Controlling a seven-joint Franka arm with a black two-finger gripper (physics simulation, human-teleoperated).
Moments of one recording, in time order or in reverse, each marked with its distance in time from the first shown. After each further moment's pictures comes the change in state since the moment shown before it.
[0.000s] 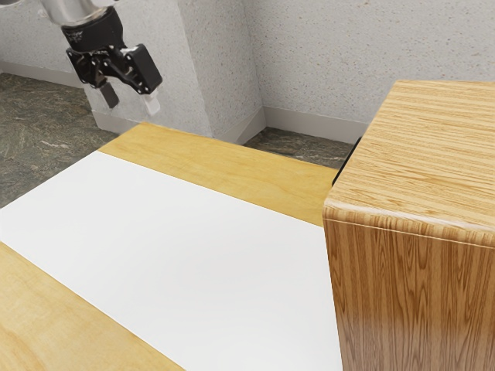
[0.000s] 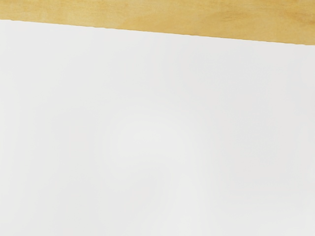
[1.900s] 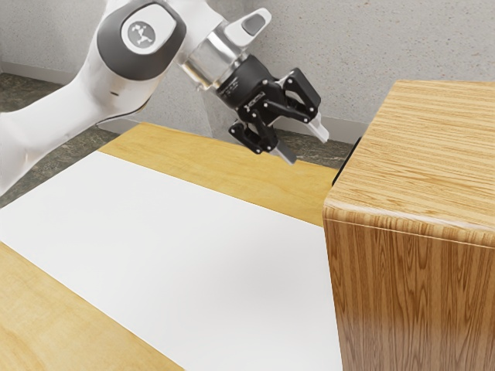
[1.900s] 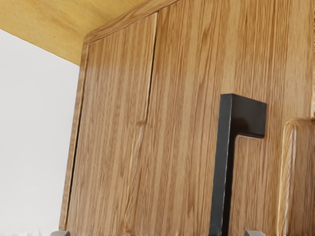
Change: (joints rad) arm -0.161 0.074 0.016 -0.315 -0.579 0.485 -0.400
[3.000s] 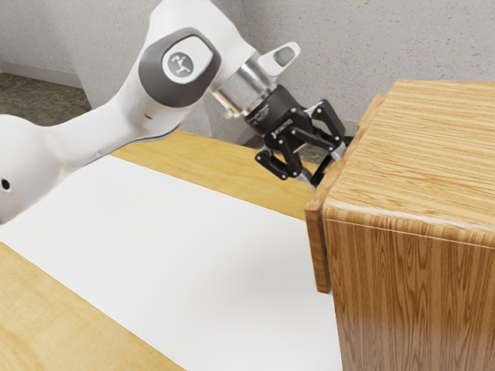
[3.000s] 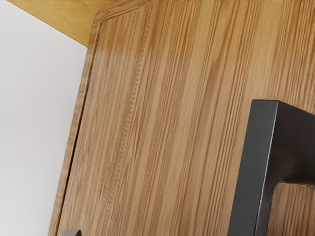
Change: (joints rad) arm -0.053 0.072 0.005 -0.032 0.024 0.062 -0.080
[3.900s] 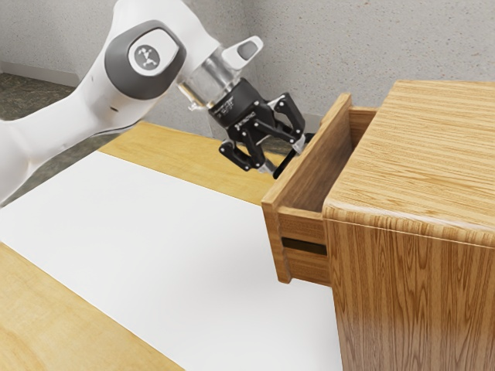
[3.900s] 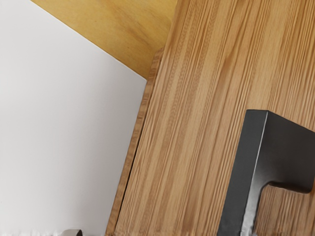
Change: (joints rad) arm 0.097 -0.070 0.003 -0.048 0.024 -0.024 -0.003
